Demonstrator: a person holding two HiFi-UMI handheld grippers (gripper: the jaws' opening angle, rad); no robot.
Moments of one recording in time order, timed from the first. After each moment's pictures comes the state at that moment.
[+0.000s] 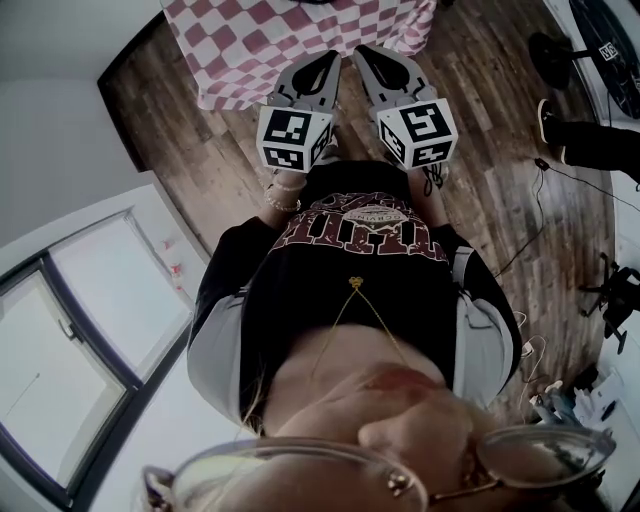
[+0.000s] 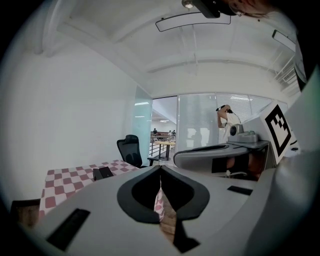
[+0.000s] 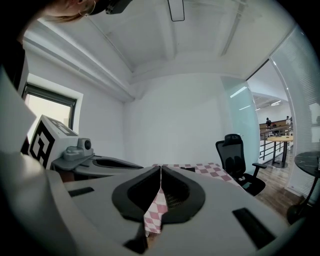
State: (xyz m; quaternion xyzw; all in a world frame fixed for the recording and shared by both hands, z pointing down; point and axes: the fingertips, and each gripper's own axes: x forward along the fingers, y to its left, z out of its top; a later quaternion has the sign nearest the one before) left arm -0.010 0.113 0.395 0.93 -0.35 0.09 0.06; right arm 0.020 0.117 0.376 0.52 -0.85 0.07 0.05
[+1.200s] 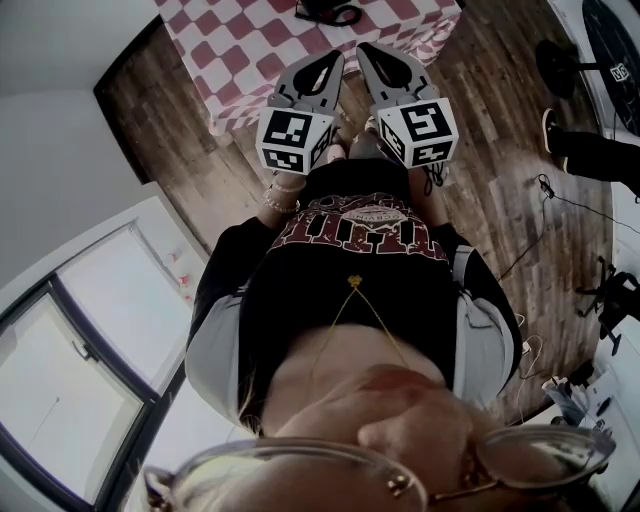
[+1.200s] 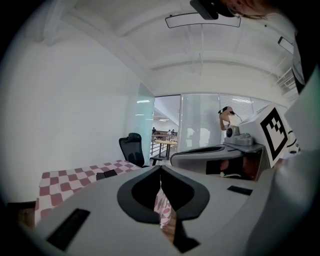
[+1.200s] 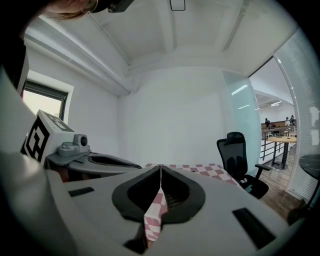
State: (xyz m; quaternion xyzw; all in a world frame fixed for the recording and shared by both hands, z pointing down) left arm -0.035 -0.002 0.405 0.93 -0.34 0.10 0.08; right arm -0.004 -0.004 0.390 0.53 -0.84 0.07 0.07
